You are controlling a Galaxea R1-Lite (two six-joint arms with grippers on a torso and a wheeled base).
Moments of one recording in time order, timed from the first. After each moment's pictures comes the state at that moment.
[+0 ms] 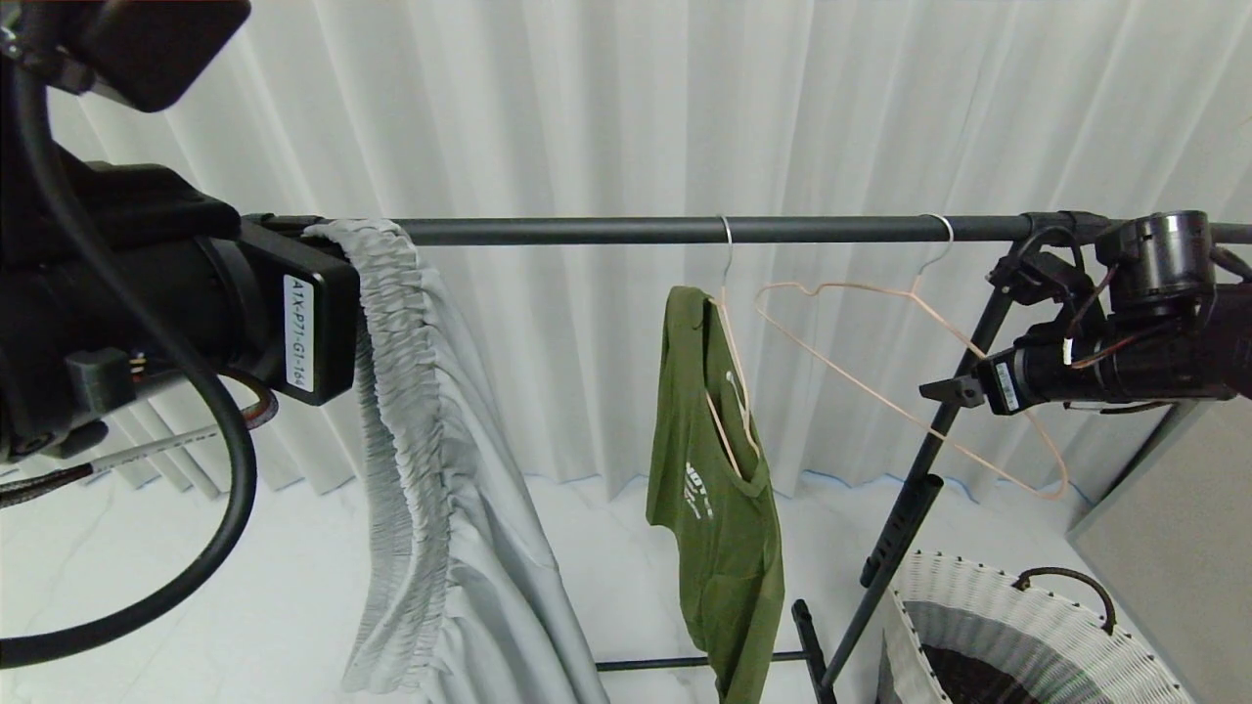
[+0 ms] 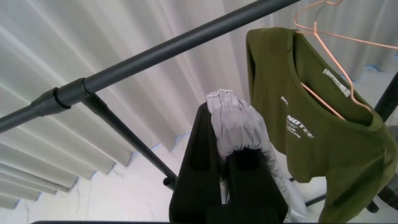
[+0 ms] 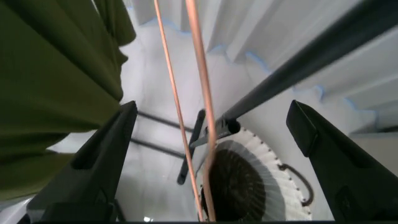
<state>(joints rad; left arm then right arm) -0.82 1.25 -1.12 0.04 0.59 0.28 0.14 1.77 -1.23 0.02 0.20 -0.22</state>
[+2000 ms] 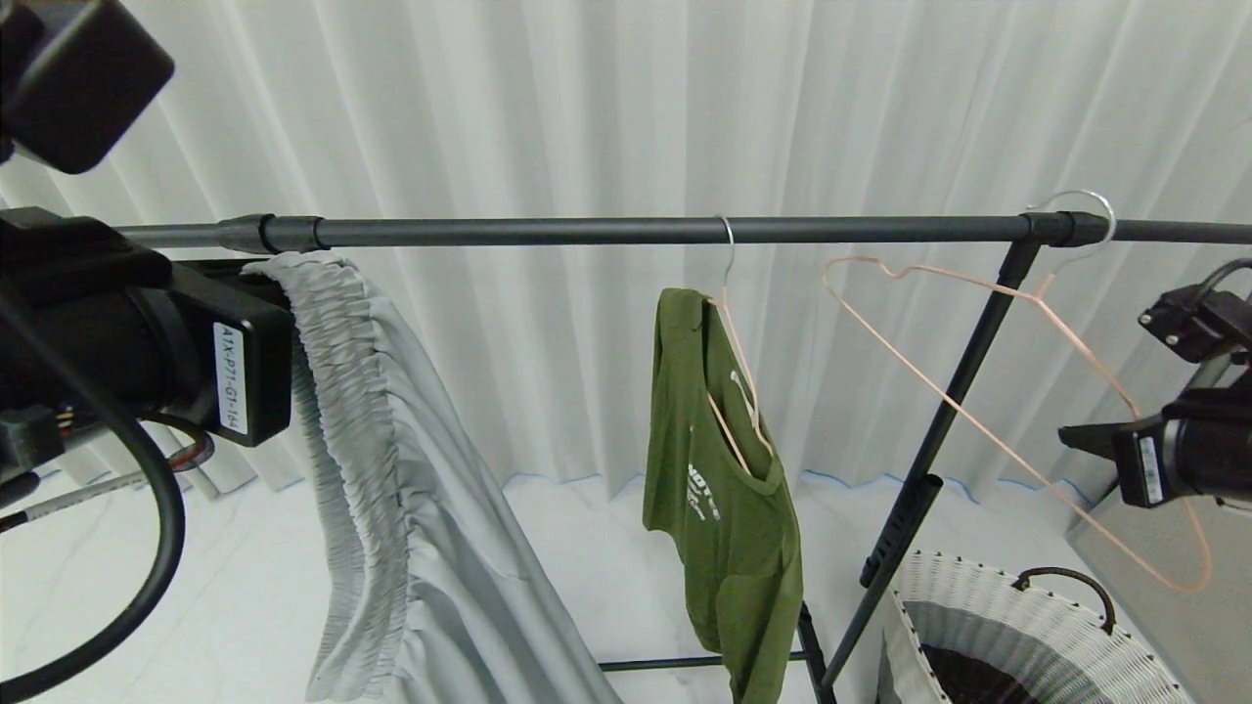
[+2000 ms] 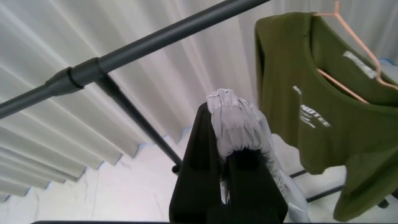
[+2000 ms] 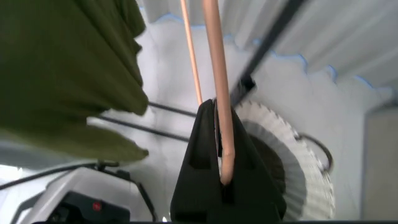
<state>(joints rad) -0.77 1.18 -1.03 0.03 0.59 0.28 0.14 1.31 -0.80 0.00 0.13 -0.12</state>
